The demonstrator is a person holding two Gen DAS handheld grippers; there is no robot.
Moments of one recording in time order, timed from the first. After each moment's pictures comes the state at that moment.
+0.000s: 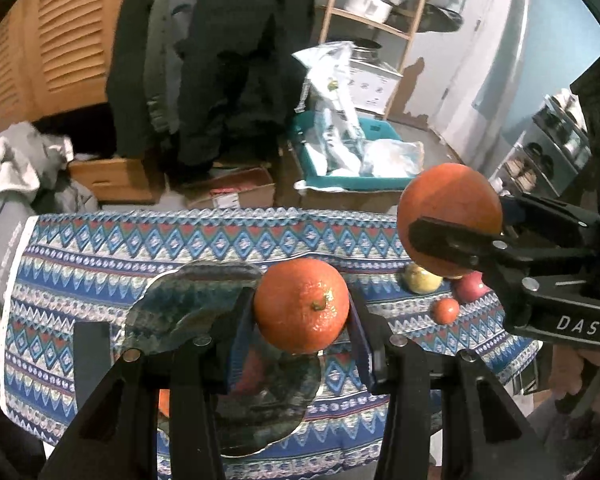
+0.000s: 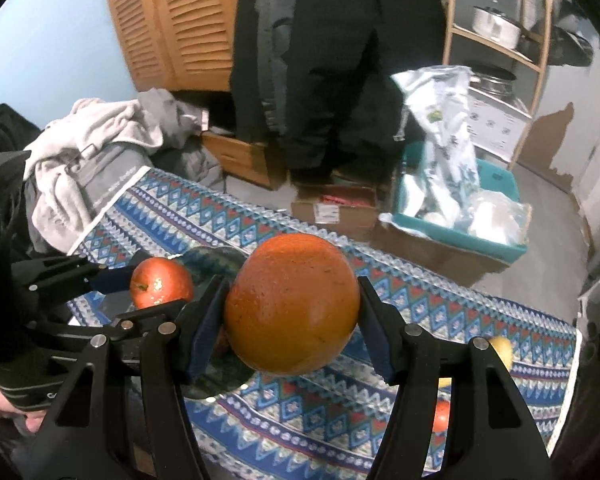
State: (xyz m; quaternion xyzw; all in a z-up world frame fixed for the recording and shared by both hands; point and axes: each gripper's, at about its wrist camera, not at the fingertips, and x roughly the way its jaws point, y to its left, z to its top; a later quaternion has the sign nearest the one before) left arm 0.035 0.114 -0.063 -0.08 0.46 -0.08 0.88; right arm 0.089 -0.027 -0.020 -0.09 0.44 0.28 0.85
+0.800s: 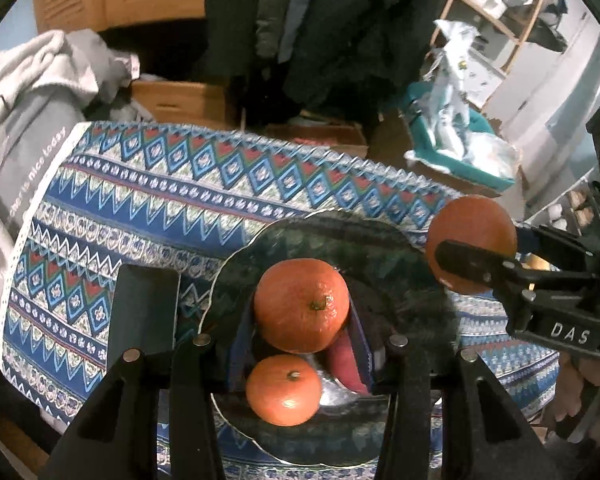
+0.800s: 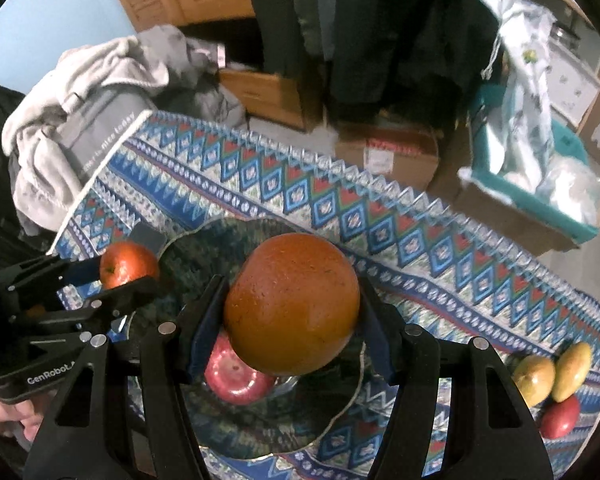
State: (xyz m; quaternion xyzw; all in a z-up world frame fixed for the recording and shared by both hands) left arm 0.050 0.220 -0.151 -0.14 0.52 0.03 0.84; right arm 0.129 0.075 -0.130 -0.09 0.54 0.30 0.78
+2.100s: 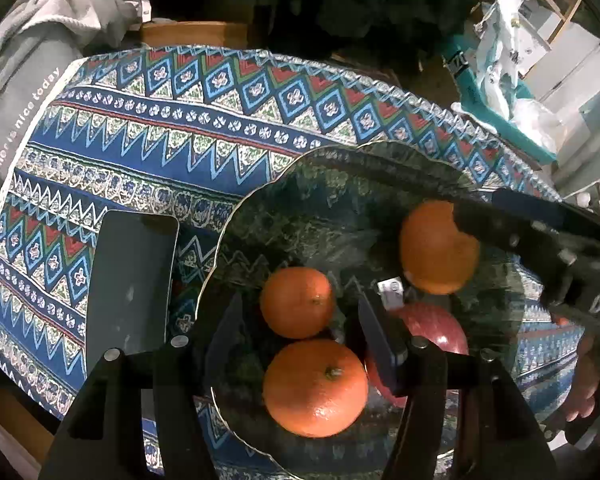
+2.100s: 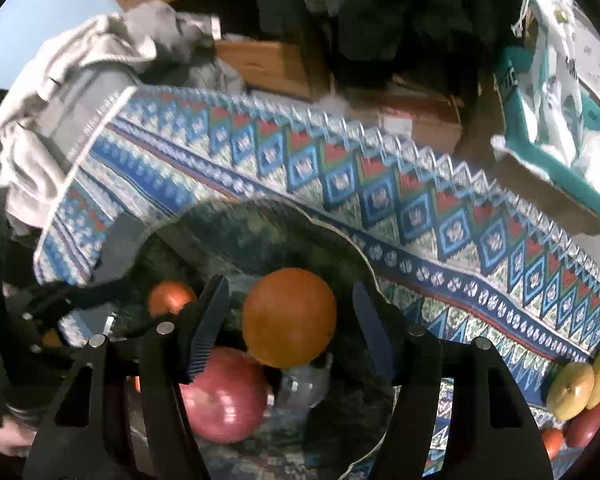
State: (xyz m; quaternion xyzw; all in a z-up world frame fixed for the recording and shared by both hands) left arm 0.061 0.226 -0.213 -0.14 0.59 0.05 0.79; right arm 0.150 0.092 -0.178 -0.07 0.58 0.30 0.75
